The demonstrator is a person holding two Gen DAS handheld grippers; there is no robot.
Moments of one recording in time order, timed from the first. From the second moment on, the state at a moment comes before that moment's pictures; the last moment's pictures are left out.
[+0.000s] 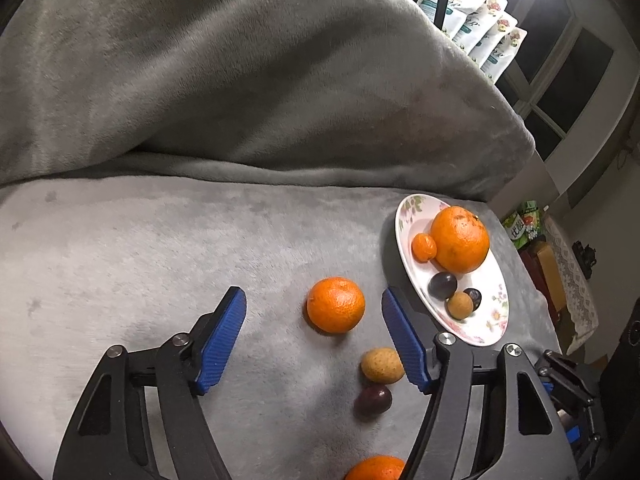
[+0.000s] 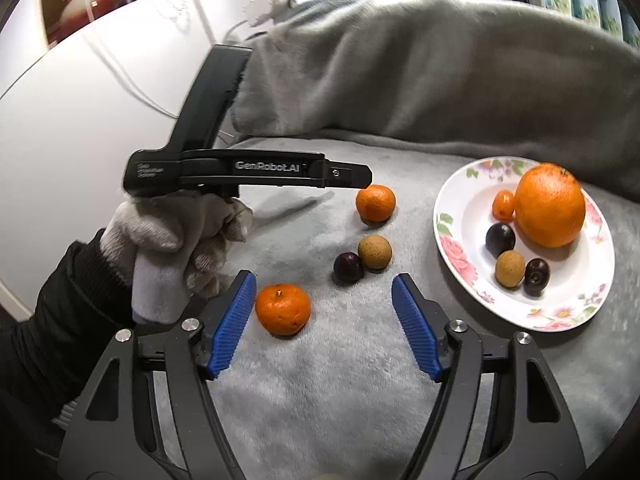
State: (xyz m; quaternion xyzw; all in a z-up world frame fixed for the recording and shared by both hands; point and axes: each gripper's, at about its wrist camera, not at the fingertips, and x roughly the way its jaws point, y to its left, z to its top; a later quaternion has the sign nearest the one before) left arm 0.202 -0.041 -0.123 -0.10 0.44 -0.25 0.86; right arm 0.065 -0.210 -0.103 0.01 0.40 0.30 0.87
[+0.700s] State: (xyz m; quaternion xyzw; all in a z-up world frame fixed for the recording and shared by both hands) left arm 0.212 -0.048 -0.140 -0.11 0.46 -0.29 0.83; right arm 0.106 -0.183 -0.143 0.02 0.47 0.26 0.84
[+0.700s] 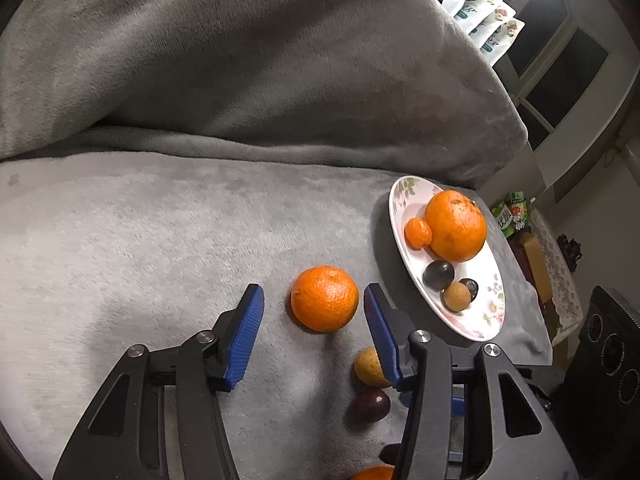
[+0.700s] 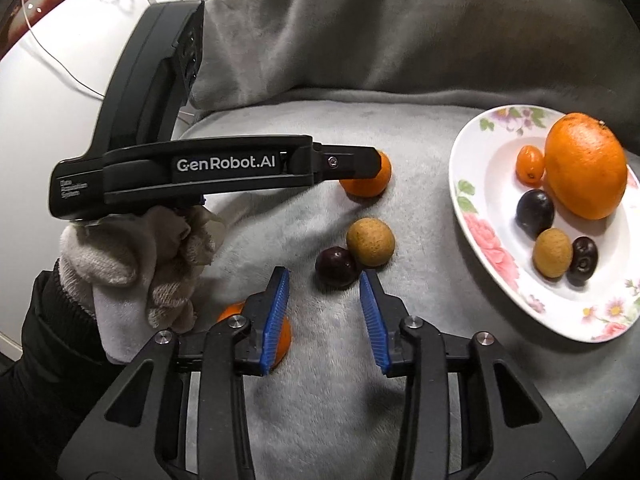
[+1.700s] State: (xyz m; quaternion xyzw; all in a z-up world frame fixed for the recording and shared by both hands) left arm 0.209 -0.053 -0.139 -0.11 0.45 -0.30 0.83; right arm 0.121 -0.166 -0.153 0.01 0.47 0.24 0.85
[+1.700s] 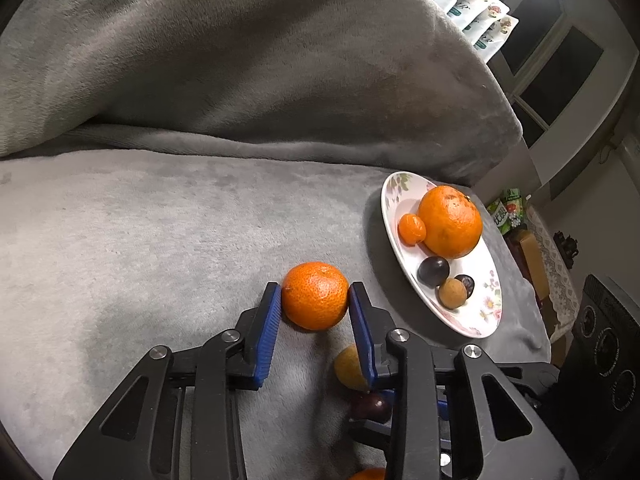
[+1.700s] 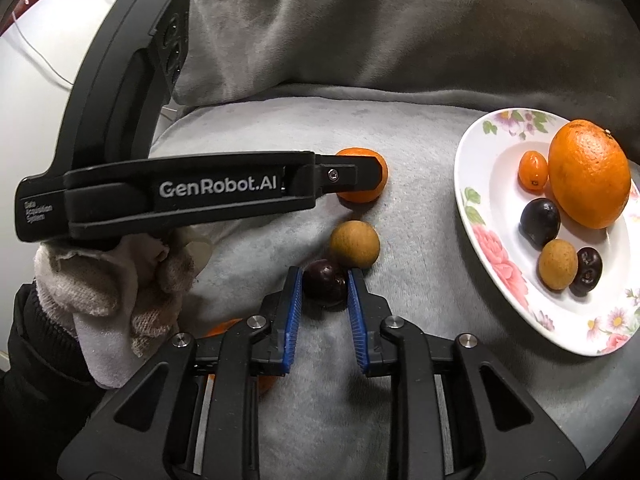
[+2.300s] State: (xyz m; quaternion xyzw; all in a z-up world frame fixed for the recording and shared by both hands) left arm 0.184 -0.047 -0.114 -0.13 0.42 -0.28 0.85; right arm 0.089 -0.198 -0.124 0.01 0.43 0.24 0.87
